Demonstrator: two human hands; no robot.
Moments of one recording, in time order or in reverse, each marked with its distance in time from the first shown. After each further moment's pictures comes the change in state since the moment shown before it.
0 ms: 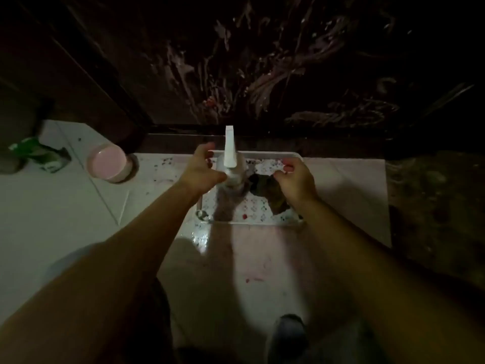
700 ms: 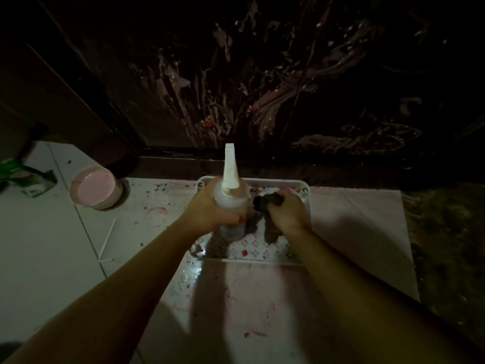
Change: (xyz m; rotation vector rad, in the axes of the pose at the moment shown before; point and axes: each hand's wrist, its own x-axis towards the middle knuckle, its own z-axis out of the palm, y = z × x) left_hand 0.026 -0.038 0.015 0.089 -0.147 0.218; right_hand 0.041 0.026 0.049 -0.243 -0.014 -0.045
